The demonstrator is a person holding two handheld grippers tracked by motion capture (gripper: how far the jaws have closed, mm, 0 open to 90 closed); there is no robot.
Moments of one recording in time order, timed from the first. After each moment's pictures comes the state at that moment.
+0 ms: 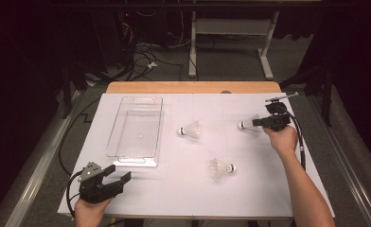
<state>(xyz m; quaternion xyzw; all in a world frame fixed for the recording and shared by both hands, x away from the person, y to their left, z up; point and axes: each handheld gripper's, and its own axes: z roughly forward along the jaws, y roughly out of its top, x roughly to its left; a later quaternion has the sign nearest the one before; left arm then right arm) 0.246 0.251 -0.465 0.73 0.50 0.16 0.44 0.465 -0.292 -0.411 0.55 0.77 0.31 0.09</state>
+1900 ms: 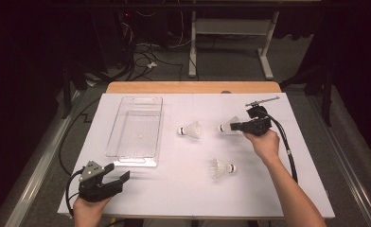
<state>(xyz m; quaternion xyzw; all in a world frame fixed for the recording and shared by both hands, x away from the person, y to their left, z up) 0.249 0.252 -0.465 0.74 0.49 0.17 0.42 0.444 -0.232 -0.408 0.47 0.80 0.37 0.05</state>
